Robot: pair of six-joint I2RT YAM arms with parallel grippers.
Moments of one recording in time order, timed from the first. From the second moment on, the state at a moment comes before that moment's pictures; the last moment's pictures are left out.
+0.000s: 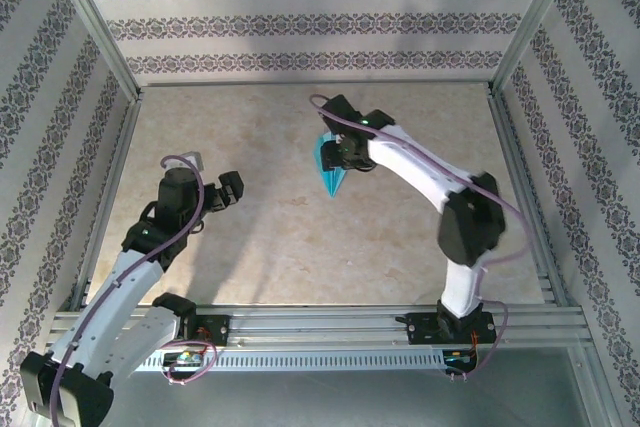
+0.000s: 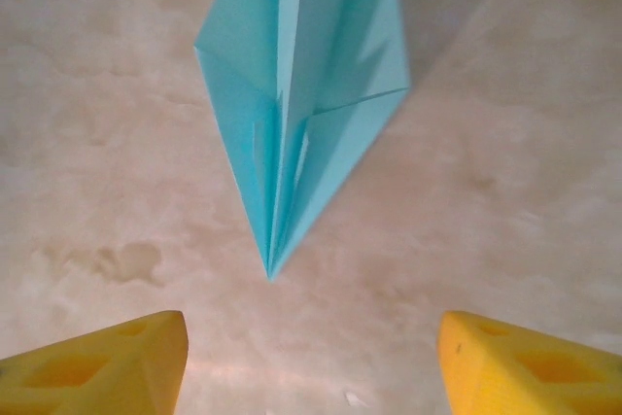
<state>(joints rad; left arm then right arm) -0.26 0.82 0.70 -0.45 -0.12 -0.52 0.60 1.78 1.61 -0.96 0.15 0.46</state>
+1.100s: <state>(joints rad) 0.01 1.19 0.41 0.33 -0.28 -0.08 0.01 1.50 0.40 0.67 0.02 0.05</state>
